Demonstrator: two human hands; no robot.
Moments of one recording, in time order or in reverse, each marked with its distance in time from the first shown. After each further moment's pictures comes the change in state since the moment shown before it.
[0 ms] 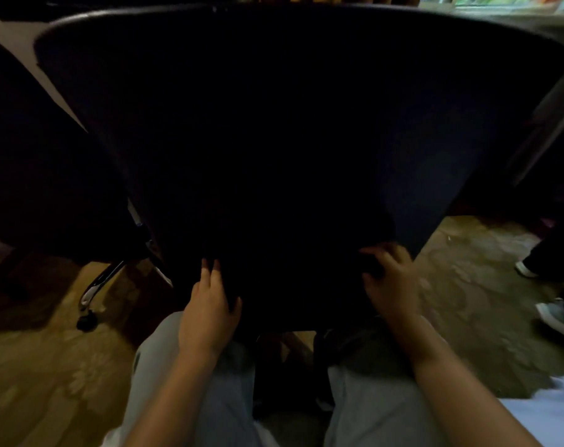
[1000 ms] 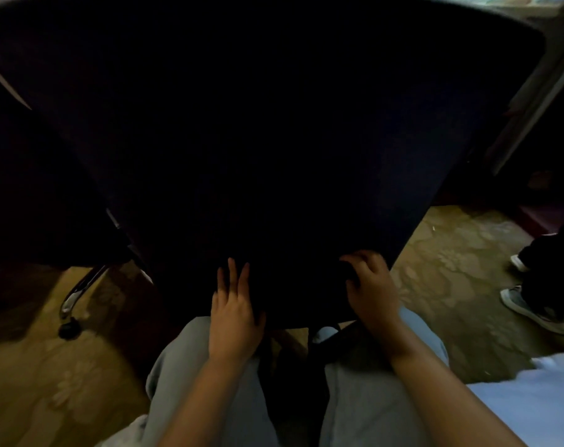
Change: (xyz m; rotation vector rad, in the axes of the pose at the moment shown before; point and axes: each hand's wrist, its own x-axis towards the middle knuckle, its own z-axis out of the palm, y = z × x) left_hand -0.004 0.015 0.064 0.008 -0.035 0.165; right_hand -0.021 0.003 0.012 -0.062 -0.050 -0.084
